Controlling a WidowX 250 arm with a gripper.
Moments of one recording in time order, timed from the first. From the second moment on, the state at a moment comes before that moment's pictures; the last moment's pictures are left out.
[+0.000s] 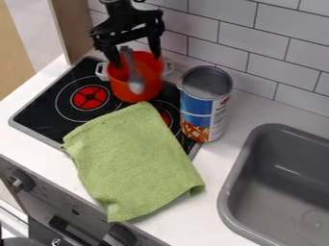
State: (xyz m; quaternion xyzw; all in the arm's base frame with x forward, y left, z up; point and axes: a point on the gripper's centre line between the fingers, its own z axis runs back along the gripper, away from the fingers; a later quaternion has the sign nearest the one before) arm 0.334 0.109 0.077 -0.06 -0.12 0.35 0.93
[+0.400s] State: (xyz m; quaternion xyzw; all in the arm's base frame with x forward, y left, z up) arm 0.295 0.134 0.103 -0.05 -0.15 0.31 0.94
